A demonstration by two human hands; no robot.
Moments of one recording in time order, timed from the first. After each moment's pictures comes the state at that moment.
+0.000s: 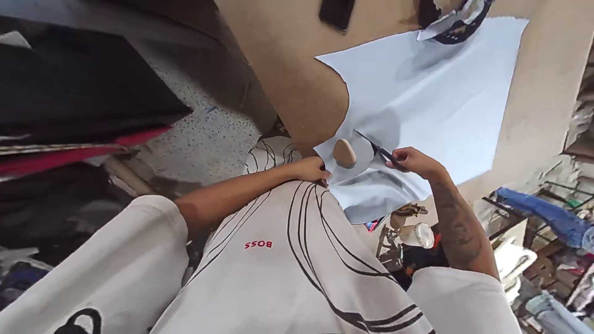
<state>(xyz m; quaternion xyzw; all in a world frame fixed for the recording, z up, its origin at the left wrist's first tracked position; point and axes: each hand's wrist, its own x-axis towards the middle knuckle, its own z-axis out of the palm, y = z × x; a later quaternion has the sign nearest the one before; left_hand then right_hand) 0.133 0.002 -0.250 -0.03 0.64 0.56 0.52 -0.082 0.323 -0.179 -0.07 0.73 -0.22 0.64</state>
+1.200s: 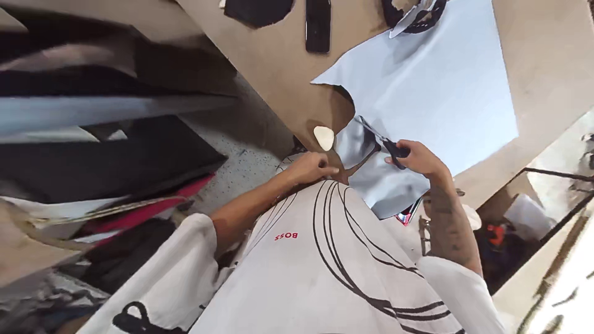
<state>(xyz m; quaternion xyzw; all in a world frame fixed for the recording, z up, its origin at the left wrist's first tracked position) 0.136 -0.059 -0.194 0.00 0.79 0.46 0.40 -0.001 0.294 -0.140 -0.12 0.85 -0.27 0.44</state>
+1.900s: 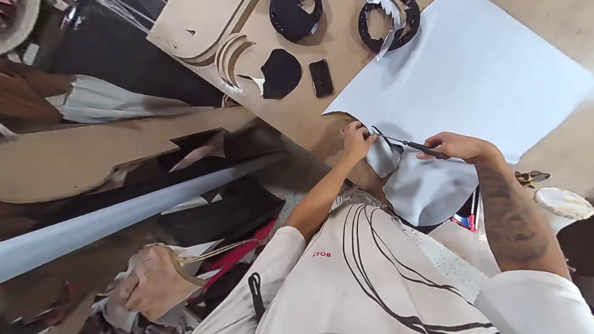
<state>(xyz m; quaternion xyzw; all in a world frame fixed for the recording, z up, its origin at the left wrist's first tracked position) 0.027 0.011 -0.216 -0.02 0.93 0.35 0.11 0.006 0.314 -0.127 -0.06 0.79 -0.37 0.48</state>
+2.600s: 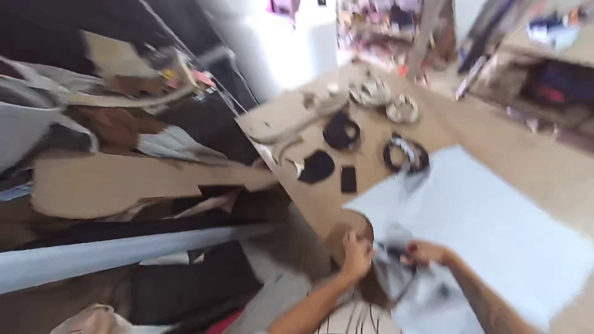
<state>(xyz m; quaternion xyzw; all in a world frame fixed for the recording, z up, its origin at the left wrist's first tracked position) 0.058 -0.026 -0.201 -0.10 0.90 0.42 0.07 -0.069 0.235 -0.165 -0.16 0.76 -0.30 0.55</state>
